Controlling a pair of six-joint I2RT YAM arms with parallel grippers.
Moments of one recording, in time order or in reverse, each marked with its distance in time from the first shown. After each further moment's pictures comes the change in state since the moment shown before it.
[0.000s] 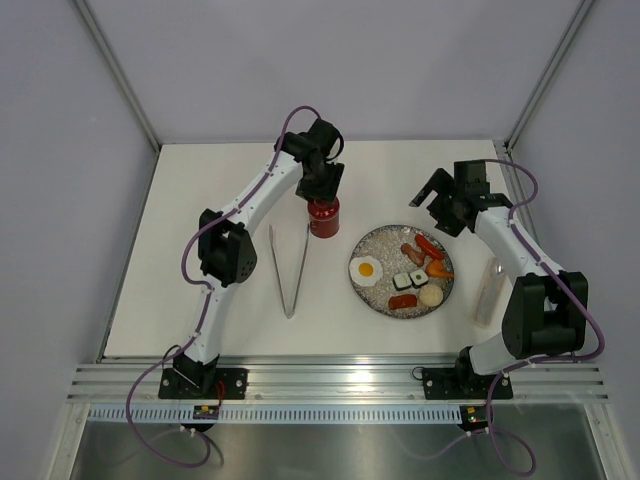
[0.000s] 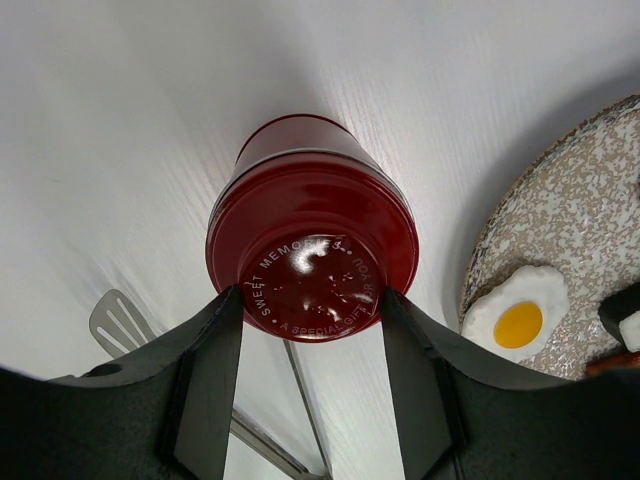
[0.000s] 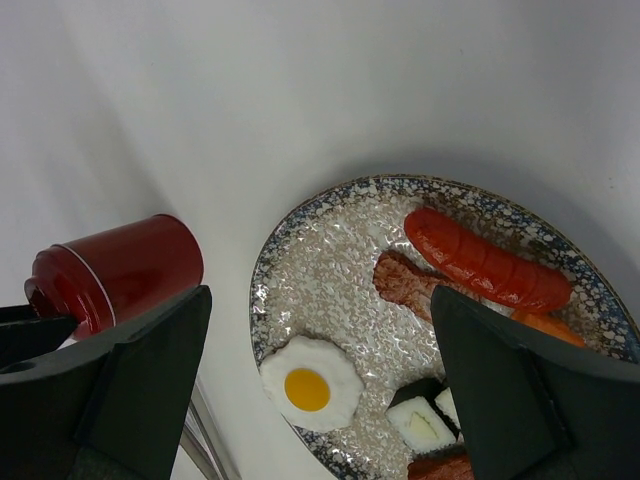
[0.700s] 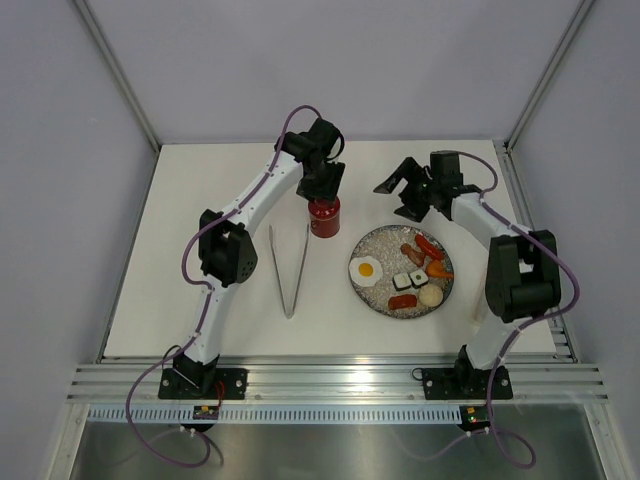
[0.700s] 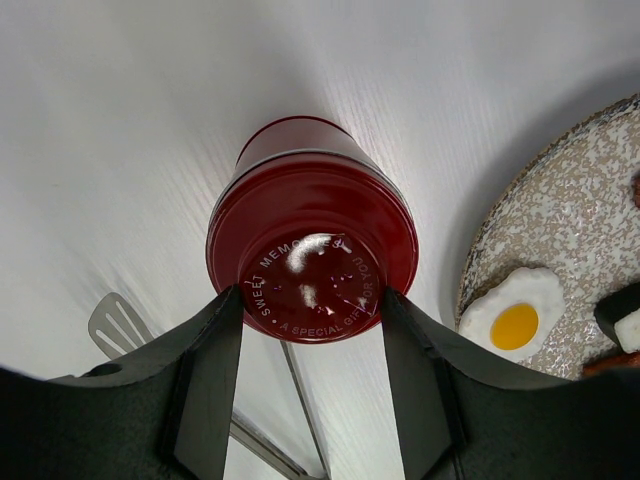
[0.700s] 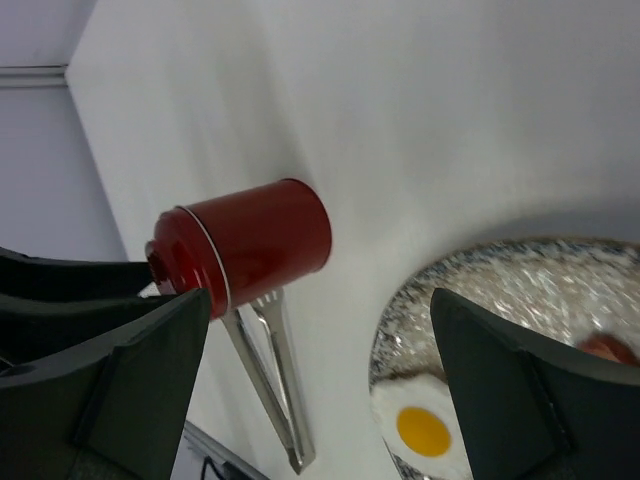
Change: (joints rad) left arm -0.003 0.004 0.013 0.000 0.000 0.000; right arm 0.063 0.206 0.072 0.231 -0.269 0.068
